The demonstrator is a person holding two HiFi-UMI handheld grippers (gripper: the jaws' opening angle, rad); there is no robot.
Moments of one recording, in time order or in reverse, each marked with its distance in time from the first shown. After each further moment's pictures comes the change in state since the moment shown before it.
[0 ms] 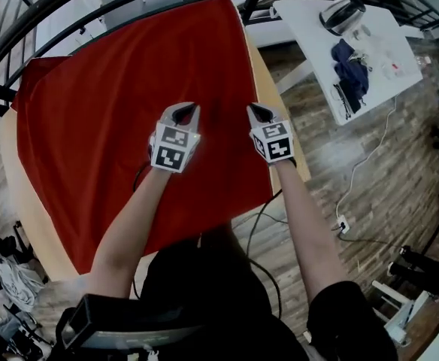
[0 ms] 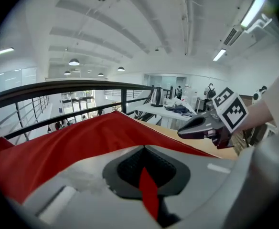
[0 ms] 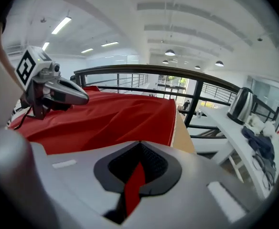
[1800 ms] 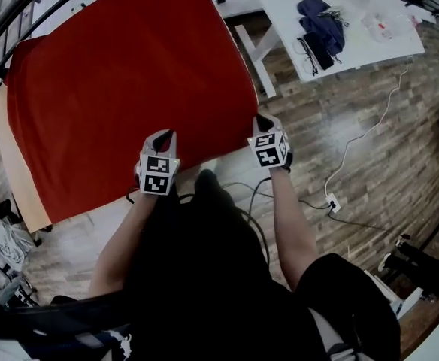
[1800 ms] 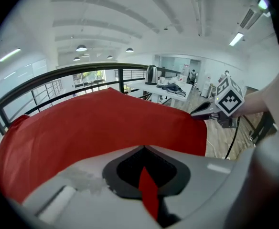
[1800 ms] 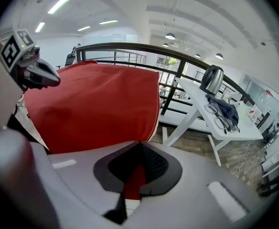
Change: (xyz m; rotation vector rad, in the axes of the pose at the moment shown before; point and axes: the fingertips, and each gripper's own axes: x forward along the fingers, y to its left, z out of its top) left arm -0.038 -0.231 -0.100 -0.091 0.243 0.144; right arm -0.170 -0.097 -0.220 -0.071 0.231 -0.068
